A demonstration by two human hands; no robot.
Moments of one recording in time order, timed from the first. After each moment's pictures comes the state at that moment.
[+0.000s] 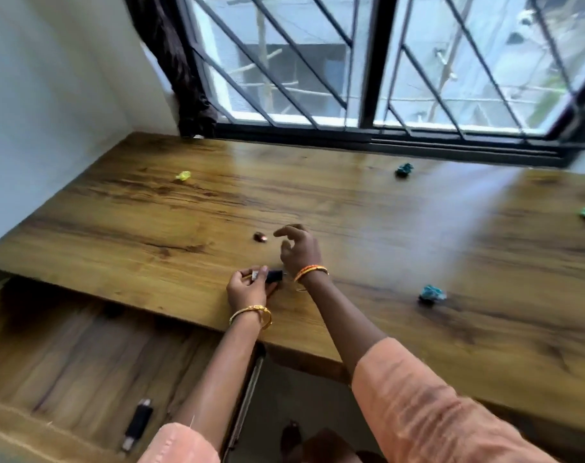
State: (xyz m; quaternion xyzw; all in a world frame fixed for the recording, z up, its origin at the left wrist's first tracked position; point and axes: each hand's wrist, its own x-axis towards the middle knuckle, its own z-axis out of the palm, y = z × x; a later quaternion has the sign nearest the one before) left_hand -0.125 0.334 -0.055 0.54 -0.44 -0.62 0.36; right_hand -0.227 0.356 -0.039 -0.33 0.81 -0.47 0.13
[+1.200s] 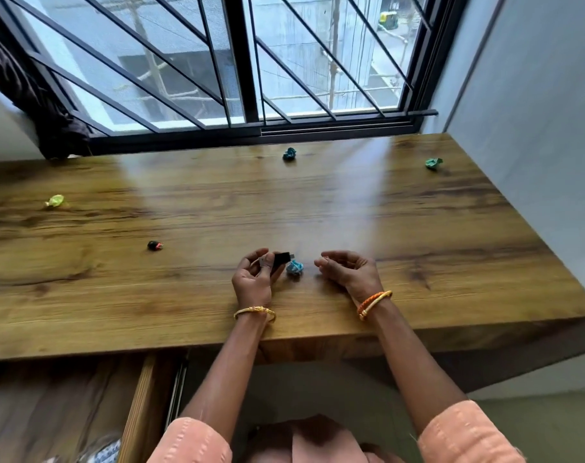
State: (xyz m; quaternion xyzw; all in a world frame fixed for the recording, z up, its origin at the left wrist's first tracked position) left_hand -0.207 0.470 -0.069 0.32 -0.45 -0.78 0.28; right_hand -0.281 0.623 -0.065 -0.02 0.58 -0.77 0.26
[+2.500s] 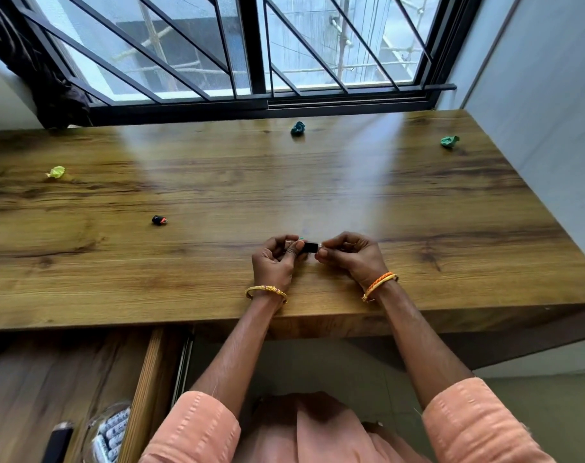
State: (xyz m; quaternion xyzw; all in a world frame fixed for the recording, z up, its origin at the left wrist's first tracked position) left_hand -0.201 0.486 -0.069 0.25 -0.56 -0.75 0.25; right_hand -0.272 0.616 -0.058 -0.11 0.61 -0.74 0.25
